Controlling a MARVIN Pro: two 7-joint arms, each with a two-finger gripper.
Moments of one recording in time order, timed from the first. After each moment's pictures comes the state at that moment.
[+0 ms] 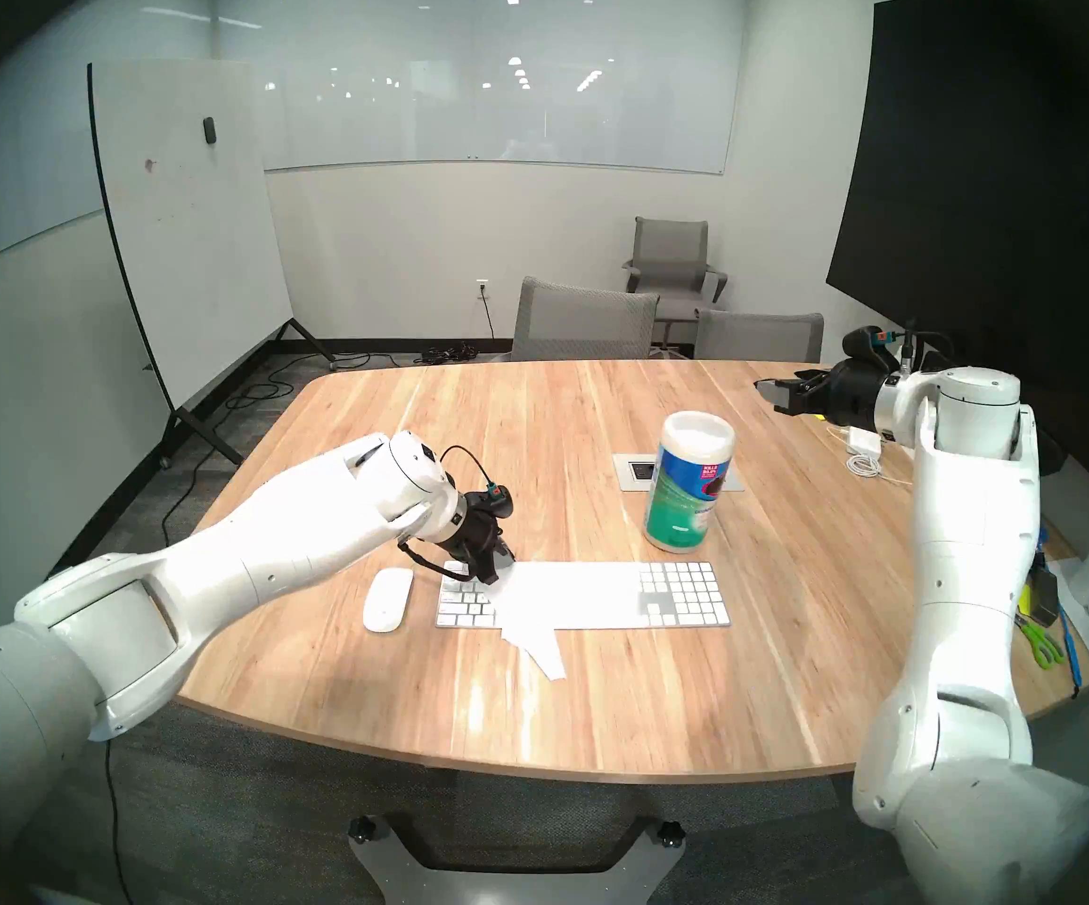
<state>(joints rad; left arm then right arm) 0.63 -1.24 -0.49 -0.98 -0.24 0.57 -0.76 -0.97 -1.14 1.94 -1.38 -0.19 0.63 1.02</state>
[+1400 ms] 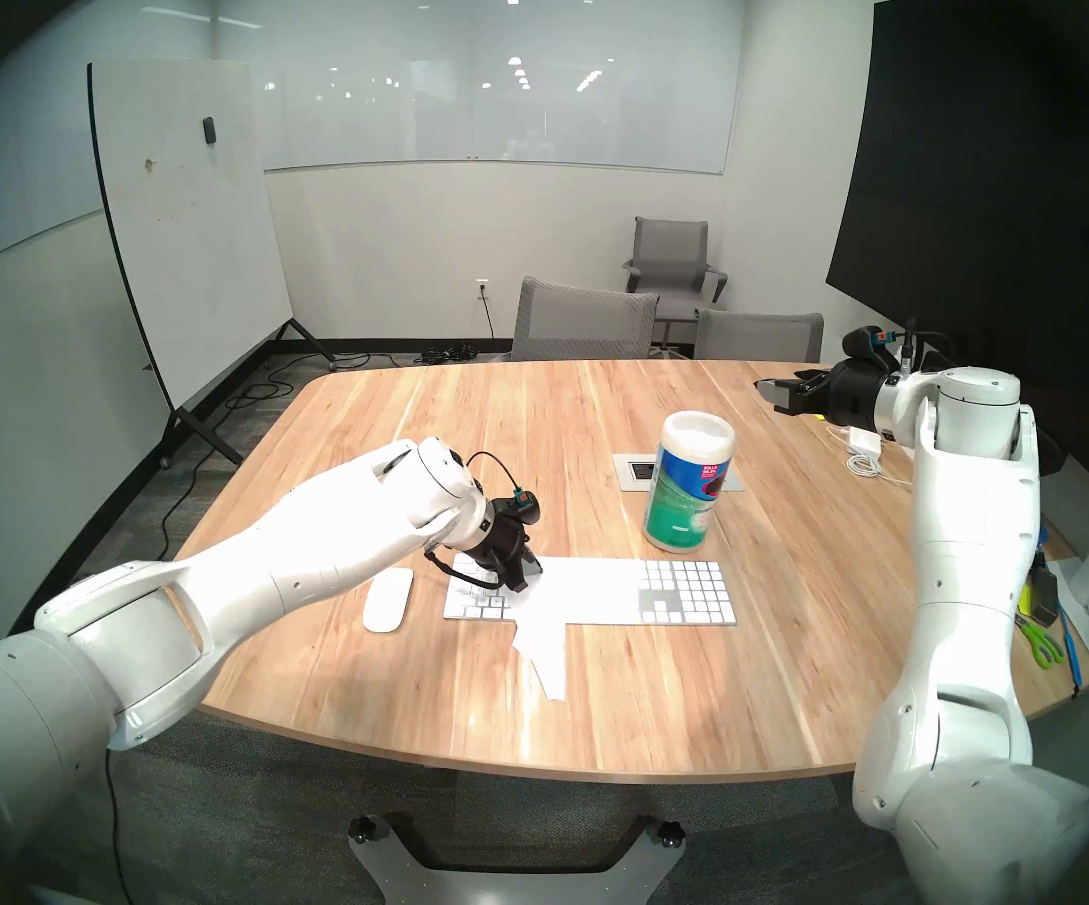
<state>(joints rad) 0.64 -1.31 -0.50 -0.96 -0.26 0.61 -0.72 -0.97 -1.14 1.94 -1.38 -0.19 0.63 1.02</state>
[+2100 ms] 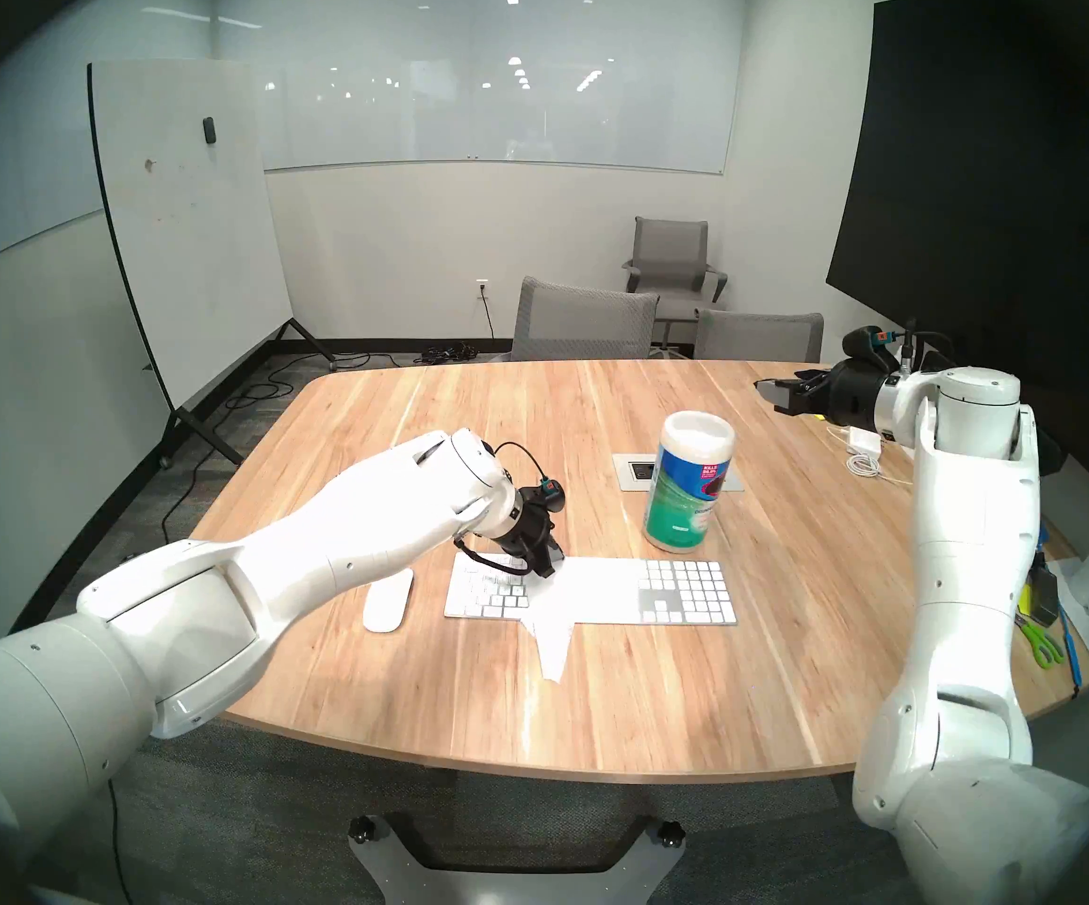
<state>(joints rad) 0.59 -1.46 -0.50 -0.76 -0.25 0.55 -0.72 -0.97 -1.14 1.94 -1.38 -0.19 0.63 1.02</state>
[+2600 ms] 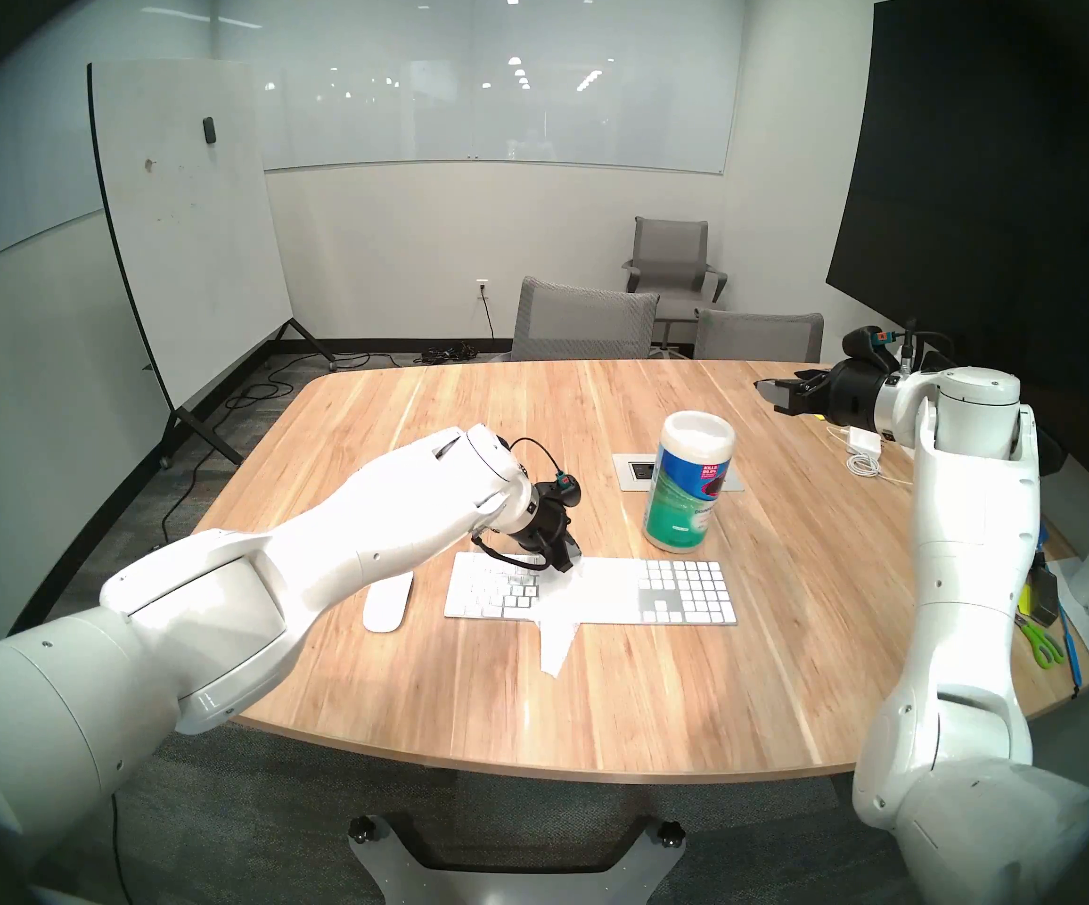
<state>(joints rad) 0.56 -1.54 -0.52 -0.65 -0.26 0.52 -0.72 -0.97 -1.14 1.94 -1.38 -0.19 0.63 1.02</state>
